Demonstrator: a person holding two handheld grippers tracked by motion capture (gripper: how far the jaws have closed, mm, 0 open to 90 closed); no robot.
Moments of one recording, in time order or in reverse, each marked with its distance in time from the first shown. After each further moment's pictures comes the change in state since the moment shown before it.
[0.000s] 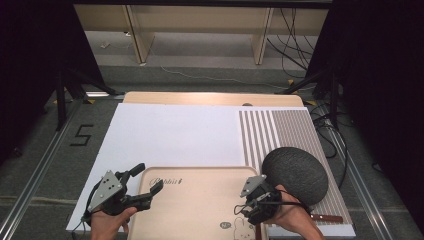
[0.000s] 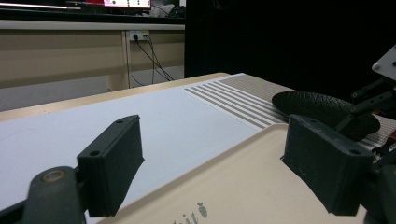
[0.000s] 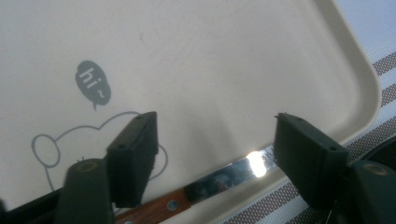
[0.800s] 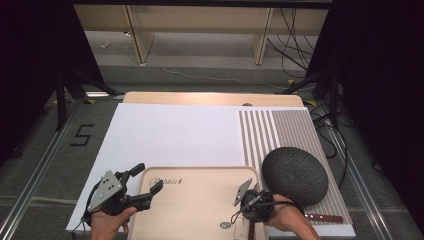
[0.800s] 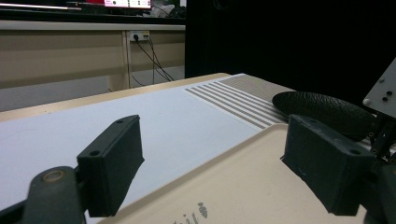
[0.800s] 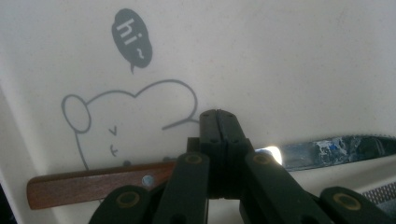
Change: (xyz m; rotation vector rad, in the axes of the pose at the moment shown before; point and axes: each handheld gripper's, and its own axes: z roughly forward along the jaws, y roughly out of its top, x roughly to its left) left arm 0.000 0.000 0.000 -0.001 0.003 0.001; right arm 0.007 0.004 0.021 0.184 0.162 -0.084
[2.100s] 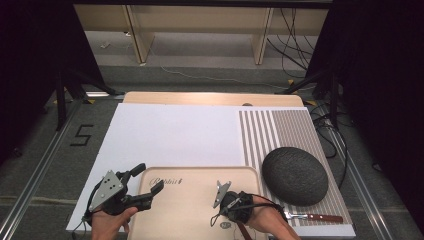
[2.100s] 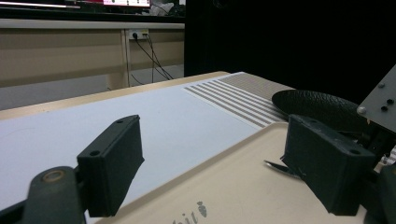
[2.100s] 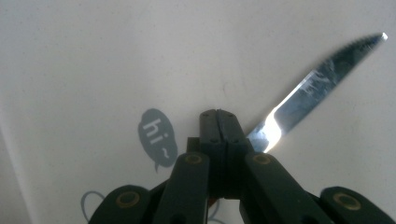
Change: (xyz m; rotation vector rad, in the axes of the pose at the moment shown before) left arm 0.000 -0.001 0.002 0.005 -0.005 0.002; right arm 0.020 0.043 0.013 -0.060 -0.038 -0.060
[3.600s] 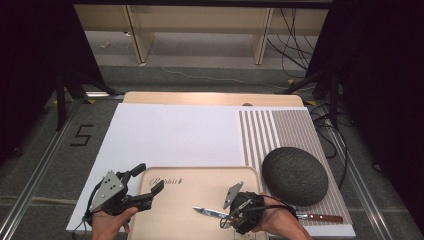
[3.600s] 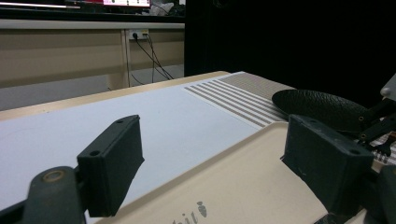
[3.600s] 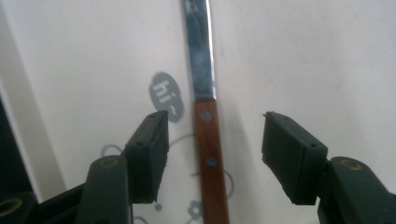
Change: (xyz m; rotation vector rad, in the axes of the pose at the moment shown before) left arm -0.001 0.000 0.000 0.002 0.003 0.003; right arm 0.003 -0.017 -0.022 -0.009 0.017 0.020
